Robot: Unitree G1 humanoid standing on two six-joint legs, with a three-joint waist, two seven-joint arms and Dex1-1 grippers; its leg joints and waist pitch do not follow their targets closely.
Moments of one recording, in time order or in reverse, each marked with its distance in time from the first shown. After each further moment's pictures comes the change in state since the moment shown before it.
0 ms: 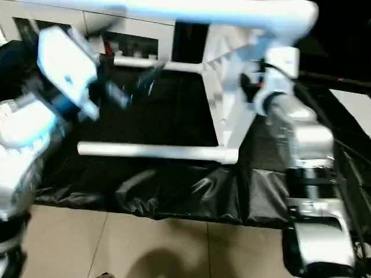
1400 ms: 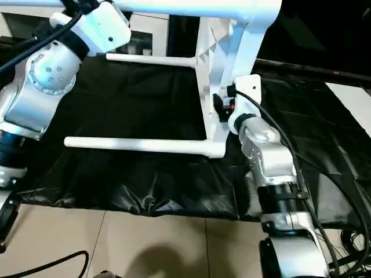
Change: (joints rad) left arm -0.337 0.037 -0.066 0.768 0.412 -0.375 0.298; right arm 0.087 0.120 0.019 0.101 -0.045 -0.188 0.034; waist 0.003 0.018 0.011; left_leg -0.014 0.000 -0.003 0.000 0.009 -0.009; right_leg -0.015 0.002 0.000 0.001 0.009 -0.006
